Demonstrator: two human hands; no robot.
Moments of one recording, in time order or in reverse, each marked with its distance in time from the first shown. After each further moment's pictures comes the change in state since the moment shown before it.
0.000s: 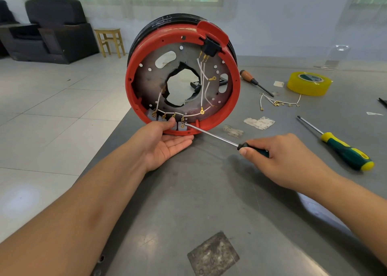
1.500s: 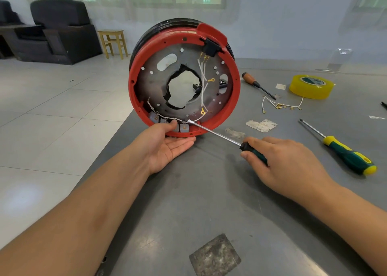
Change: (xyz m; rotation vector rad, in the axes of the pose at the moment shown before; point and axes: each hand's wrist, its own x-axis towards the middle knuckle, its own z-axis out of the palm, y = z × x) left_hand 0.004 -0.003 -0.002 -0.058 -0.013 -0.001; right_hand -0.006 -0.007 0.007 -0.335 0.092 -0.054
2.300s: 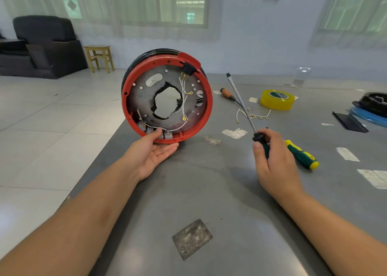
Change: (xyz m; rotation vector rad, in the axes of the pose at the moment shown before) left_hand -0.006 -0.008 -0.002 -0.050 -0.058 0.130; right_hand -0.036 0.030 0.015 0.579 0.535 0.312
